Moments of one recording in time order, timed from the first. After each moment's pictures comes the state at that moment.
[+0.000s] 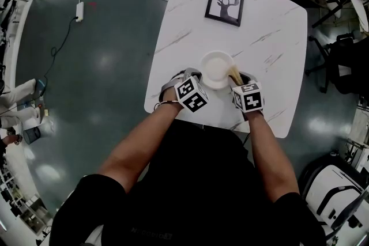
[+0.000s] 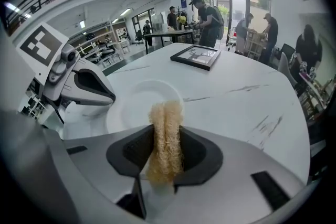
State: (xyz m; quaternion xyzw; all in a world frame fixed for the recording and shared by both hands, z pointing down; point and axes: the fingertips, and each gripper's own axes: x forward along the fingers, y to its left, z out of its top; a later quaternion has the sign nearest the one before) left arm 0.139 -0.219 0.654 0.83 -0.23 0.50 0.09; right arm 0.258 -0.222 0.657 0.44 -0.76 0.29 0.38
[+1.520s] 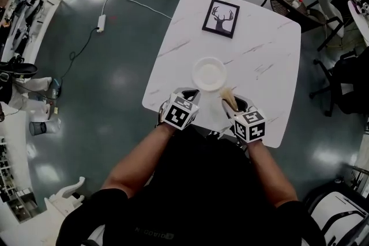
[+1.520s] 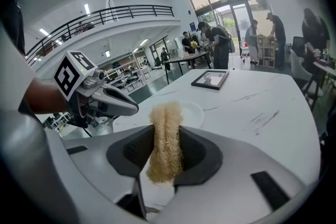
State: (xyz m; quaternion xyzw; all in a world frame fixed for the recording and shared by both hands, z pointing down) left arm 0.168 -0.152 0.565 0.84 -0.35 0.36 0.22; right arm 0.266 -0.134 0.563 0.38 -0.86 0.27 0.22
